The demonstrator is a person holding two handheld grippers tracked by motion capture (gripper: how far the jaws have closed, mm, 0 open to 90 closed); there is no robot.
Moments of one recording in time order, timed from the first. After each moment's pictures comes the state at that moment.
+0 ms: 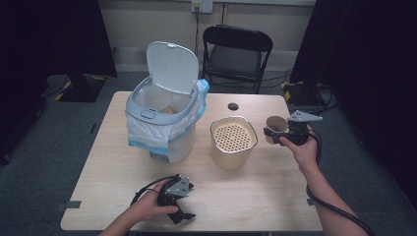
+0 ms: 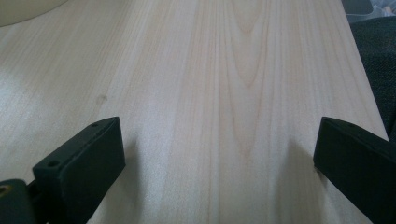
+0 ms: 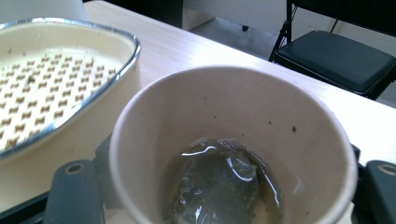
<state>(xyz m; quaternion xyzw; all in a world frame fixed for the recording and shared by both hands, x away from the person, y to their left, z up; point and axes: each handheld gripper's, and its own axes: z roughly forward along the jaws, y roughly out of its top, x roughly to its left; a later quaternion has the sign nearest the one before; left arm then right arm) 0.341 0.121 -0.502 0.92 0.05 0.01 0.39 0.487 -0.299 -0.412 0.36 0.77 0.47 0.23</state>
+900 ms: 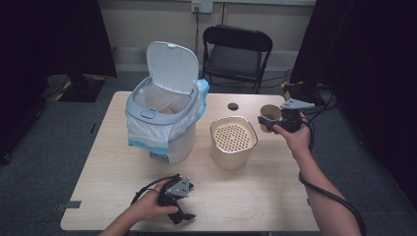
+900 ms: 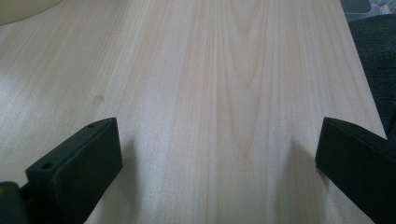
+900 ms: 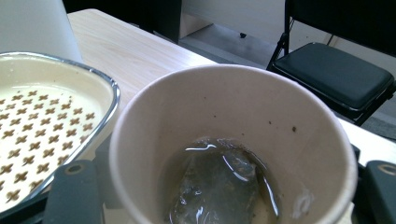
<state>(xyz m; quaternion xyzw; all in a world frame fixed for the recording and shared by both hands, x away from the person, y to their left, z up) 0.341 0.120 -0.502 0.92 0.05 0.01 0.39 0.521 -0.281 -0.395 0.35 0.77 0.47 0.25</state>
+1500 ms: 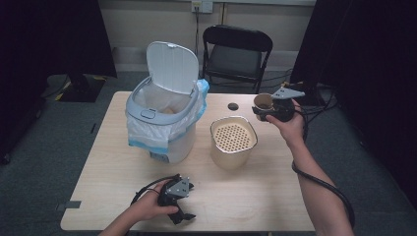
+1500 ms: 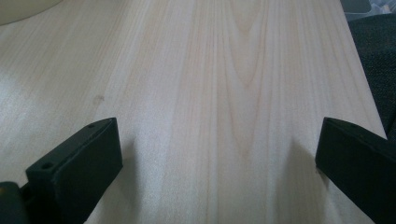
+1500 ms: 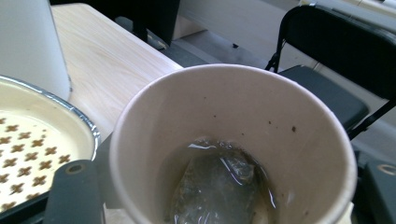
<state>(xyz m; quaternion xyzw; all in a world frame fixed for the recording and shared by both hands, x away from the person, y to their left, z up) 0.341 0.121 -0.501 0.92 0.05 0.02 0.39 0.545 -0.255 -0.372 0.30 0.79 0.44 0.30</state>
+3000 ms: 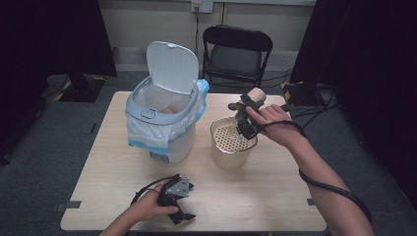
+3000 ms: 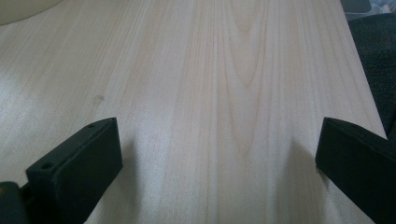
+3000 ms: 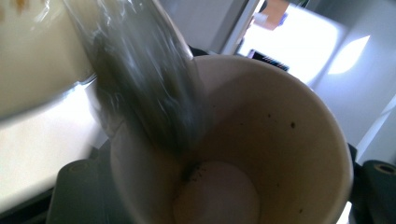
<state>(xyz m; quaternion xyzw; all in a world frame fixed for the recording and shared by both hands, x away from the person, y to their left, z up) 0.342 0.121 -0.501 0.92 0.05 0.02 0.38 0.481 -0.154 -0.371 -0.26 0.73 -0.09 0.62</state>
